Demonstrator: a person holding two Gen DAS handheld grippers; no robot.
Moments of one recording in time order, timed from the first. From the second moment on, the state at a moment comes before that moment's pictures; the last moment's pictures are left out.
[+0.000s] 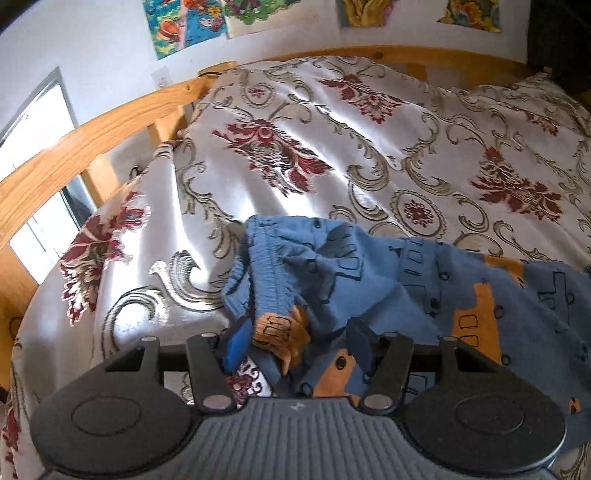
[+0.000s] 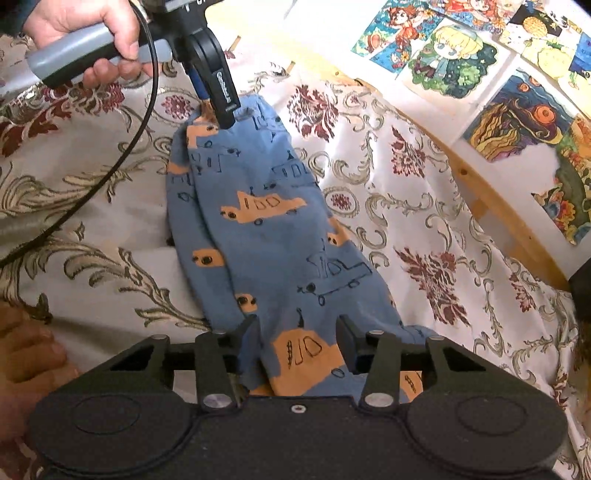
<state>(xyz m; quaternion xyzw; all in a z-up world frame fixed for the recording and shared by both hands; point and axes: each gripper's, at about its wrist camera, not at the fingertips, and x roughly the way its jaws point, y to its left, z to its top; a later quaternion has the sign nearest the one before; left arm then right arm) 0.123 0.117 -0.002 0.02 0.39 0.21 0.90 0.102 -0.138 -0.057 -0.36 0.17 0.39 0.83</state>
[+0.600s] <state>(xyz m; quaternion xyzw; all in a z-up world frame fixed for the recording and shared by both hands) 0.129 0.124 0.027 0.11 0.37 0.22 0.89 0.100 -0.127 -0.053 -0.35 0.17 0.40 0.83</state>
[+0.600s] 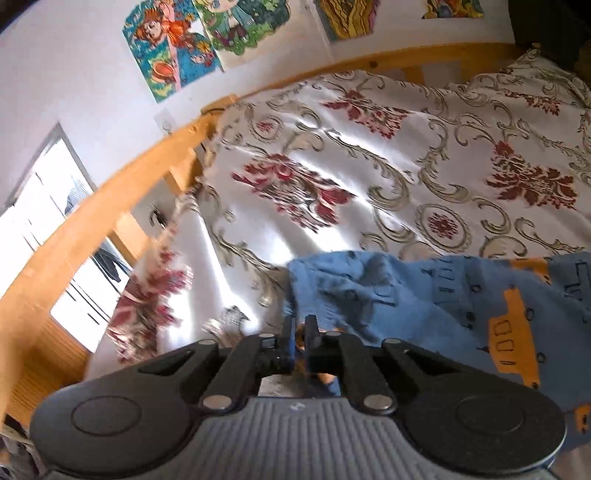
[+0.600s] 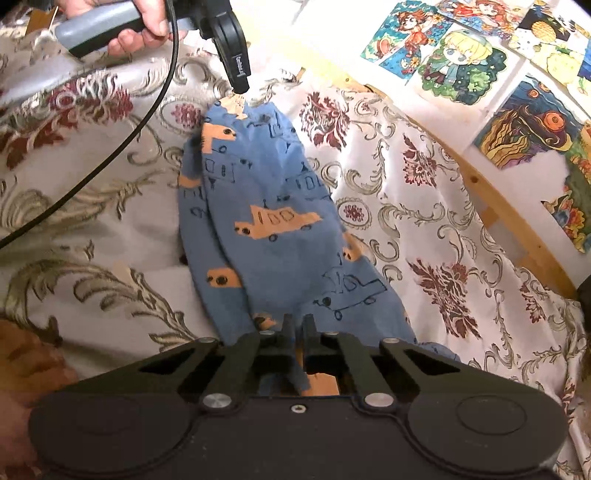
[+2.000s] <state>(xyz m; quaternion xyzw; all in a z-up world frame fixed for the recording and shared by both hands) 0.125 0.149 0.030 0.07 0.40 0.21 0.89 0.095 -0.111 -0.051 -0.32 0.19 0.47 0.80</state>
